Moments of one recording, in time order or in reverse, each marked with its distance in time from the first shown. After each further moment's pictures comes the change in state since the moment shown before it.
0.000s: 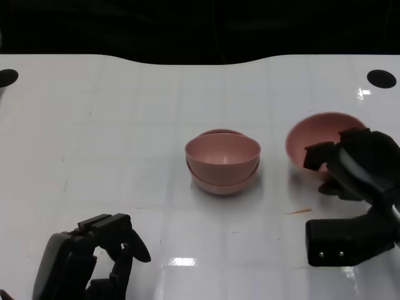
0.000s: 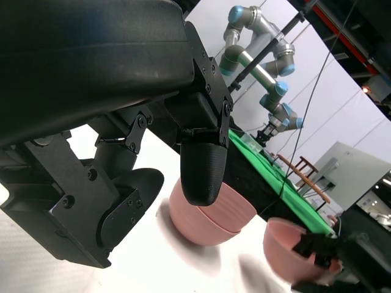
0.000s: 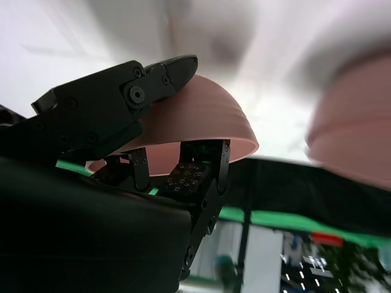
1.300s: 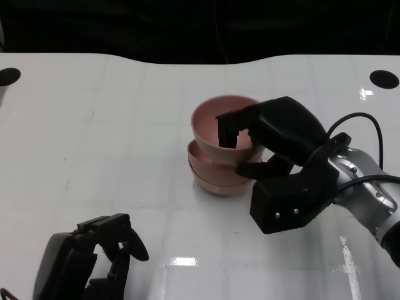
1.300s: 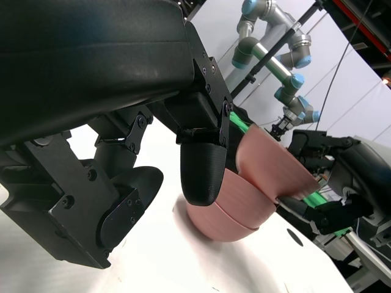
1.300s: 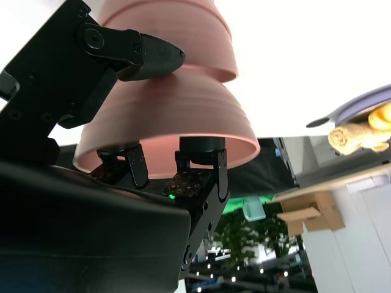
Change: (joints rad) left arm -0.024 0.001 -0.001 0.055 0.000 0.023 -0.013; right arm -0.290 0.219 0.052 0.277 0.252 -0.308 0.173
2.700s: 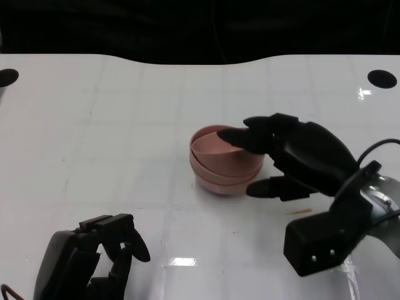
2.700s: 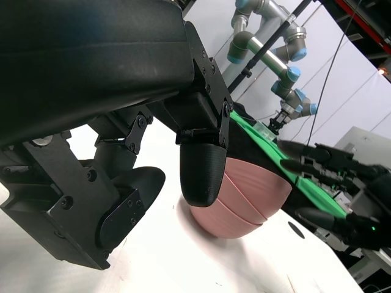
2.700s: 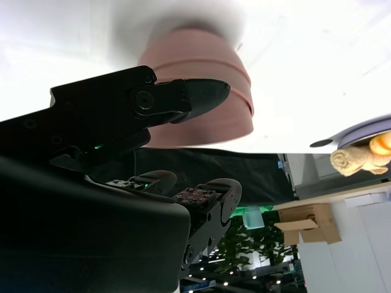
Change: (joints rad) left arm -0.013 0.007 0.001 0.006 0.029 -0.001 -0.002; right arm 0.208 -0.146 -0.016 -0.255 -0.026 -0.022 0.004
